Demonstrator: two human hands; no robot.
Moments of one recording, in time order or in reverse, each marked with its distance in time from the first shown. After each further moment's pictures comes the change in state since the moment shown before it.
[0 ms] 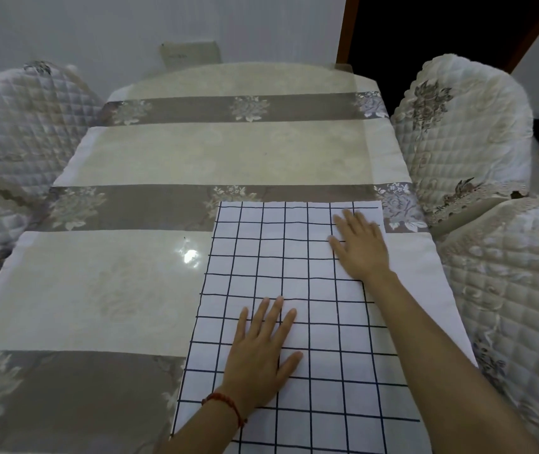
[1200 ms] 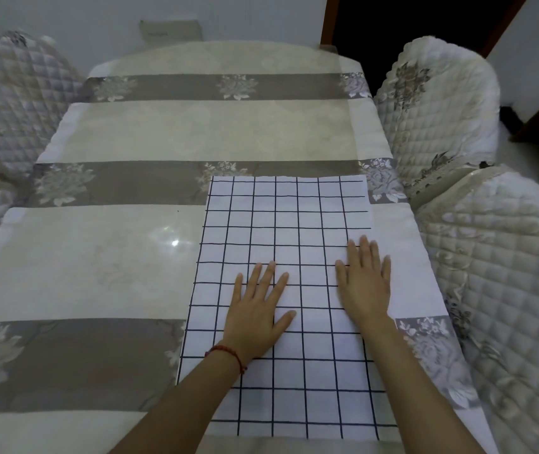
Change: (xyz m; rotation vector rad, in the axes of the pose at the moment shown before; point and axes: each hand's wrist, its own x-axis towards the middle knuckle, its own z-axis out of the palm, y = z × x) left_hand 0.001 -0.003 0.015 -0.082 0.073 0.022; right_hand -0.136 -0.030 0.006 -0.005 0.043 0.285
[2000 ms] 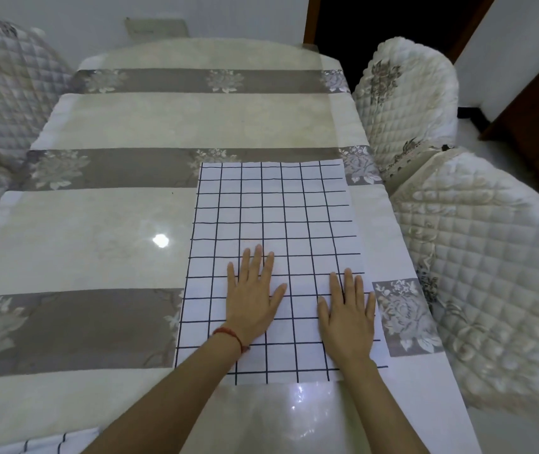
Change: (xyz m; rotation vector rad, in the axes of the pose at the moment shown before) left_hand -0.028 0.023 0.003 -0.100 0.078 -0.106; right_hand -0.122 0.004 0.021 -0.004 0.028 0.053
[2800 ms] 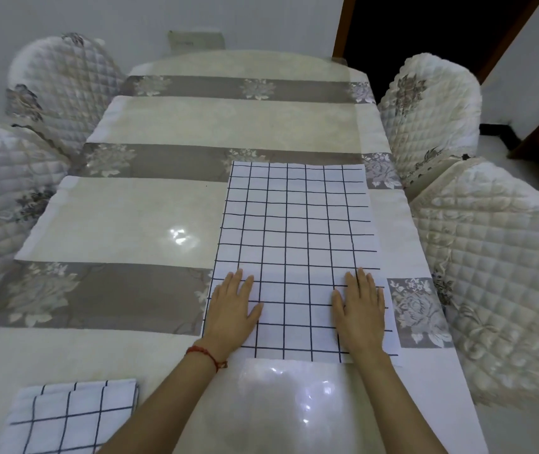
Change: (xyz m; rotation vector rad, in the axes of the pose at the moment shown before) left_hand -0.074 -0.044 -0.030 -0.106 -0.108 -0.152; right_hand -0.014 -0.009 -0.021 0.178 -0.031 -0.035
